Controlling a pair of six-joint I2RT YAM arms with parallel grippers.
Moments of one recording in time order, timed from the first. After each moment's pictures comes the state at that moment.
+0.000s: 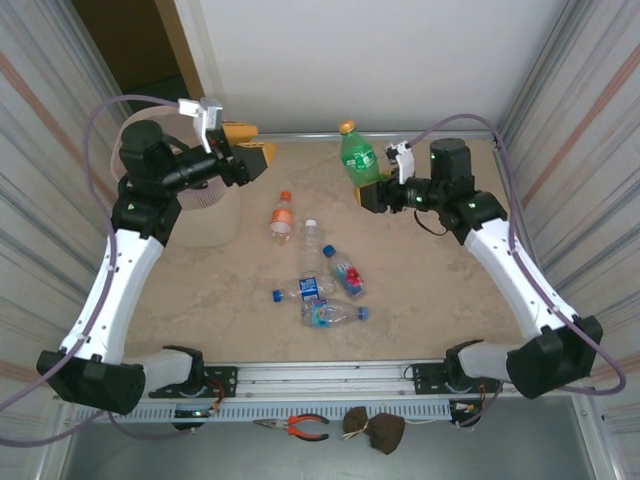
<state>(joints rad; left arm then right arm) -0.25 1.22 1.38 -0.12 0.84 -0.32 0.34 1.25 1.25 -0.43 -0.69 0.12</state>
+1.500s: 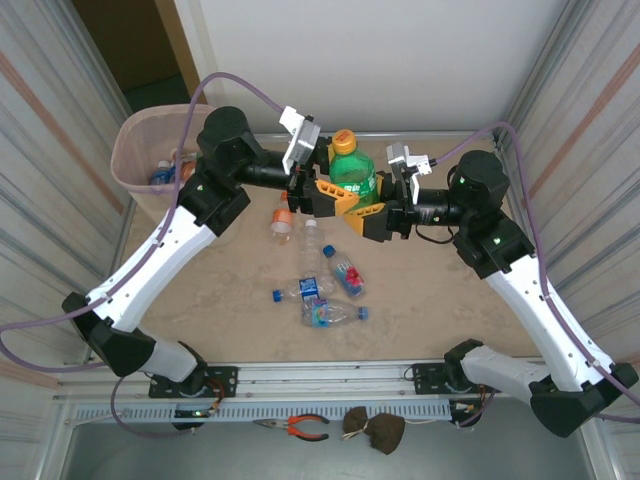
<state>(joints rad) -0.70 1.45 1.65 -0.01 1.12 -0.14 0.51 1.05 1.27 -0.20 -0.98 0.25</state>
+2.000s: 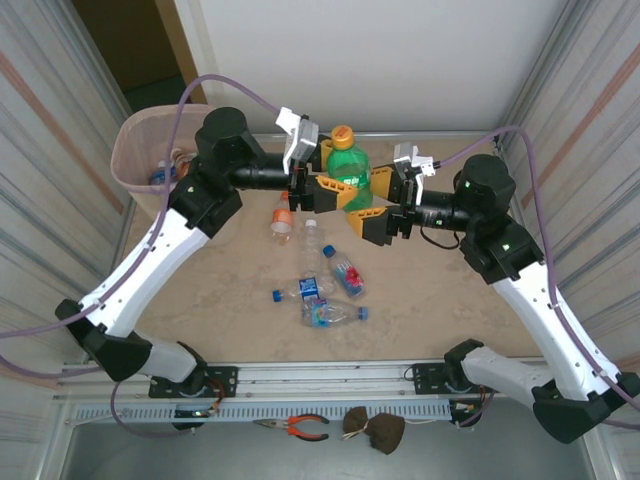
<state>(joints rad) -0.67 1.41 1.65 -0.20 0.93 -0.02 0.51 1.01 1.28 -0.31 -0.80 0.18</state>
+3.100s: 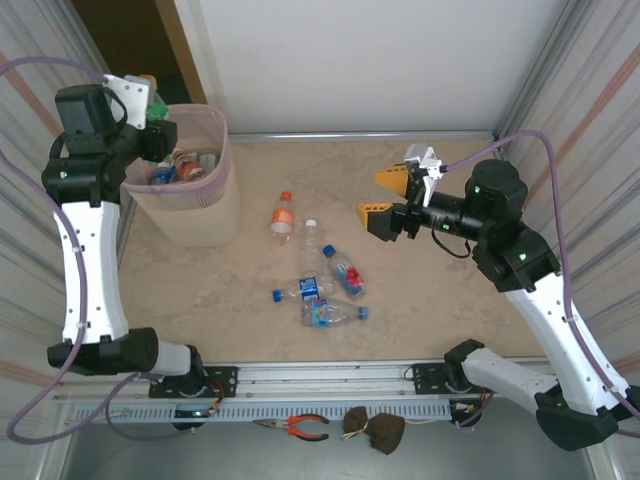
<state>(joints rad) 0.09 1.40 1.92 -0.96 0.11 0.25 0.51 0.97 1.33 -0.47 -0.60 0.09</state>
